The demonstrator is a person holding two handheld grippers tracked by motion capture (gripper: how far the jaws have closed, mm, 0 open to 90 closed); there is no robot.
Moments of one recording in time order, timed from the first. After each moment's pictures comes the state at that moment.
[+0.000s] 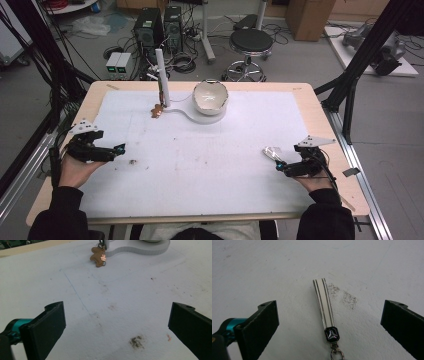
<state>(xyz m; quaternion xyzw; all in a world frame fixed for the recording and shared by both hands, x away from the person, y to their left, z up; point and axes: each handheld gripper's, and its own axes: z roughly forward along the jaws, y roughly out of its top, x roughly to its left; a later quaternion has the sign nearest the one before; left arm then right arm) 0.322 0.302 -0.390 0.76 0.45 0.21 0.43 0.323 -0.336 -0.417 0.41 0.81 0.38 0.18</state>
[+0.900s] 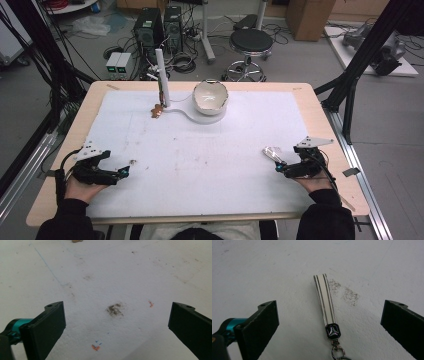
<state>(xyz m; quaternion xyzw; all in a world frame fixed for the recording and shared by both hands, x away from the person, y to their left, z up) 0.288 0.297 -0.435 0.77 0.42 0.18 0.45 0.324 -0.335 -0.420 0.41 0.82 0.37 0.17</state>
